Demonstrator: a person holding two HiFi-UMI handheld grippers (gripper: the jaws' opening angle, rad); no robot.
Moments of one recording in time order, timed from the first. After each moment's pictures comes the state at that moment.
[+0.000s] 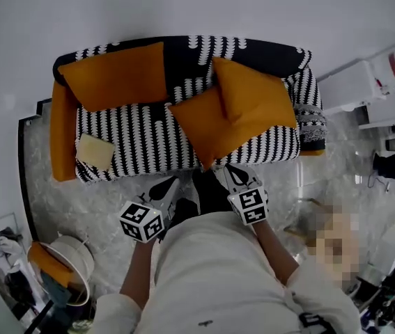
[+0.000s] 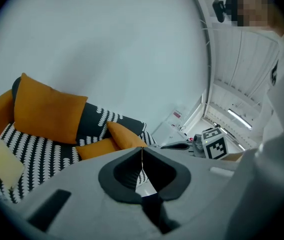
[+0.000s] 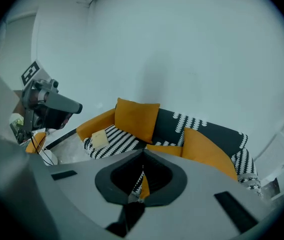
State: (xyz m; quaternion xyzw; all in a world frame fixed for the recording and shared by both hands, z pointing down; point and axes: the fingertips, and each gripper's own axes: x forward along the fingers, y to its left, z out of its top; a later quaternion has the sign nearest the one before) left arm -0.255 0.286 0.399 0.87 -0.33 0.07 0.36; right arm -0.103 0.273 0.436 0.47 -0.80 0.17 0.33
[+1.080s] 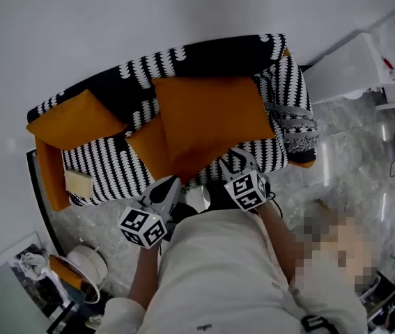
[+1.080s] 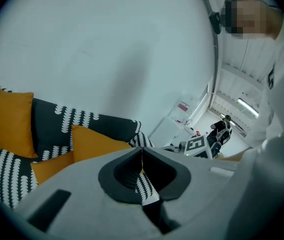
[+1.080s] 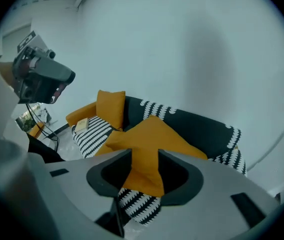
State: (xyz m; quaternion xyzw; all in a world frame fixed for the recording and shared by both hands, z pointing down) left arm 0.090 0.135 0.396 0.87 -0.34 0.12 0.35; right arm 0.225 0.116 0.502 0.43 -0.81 0.18 0.35
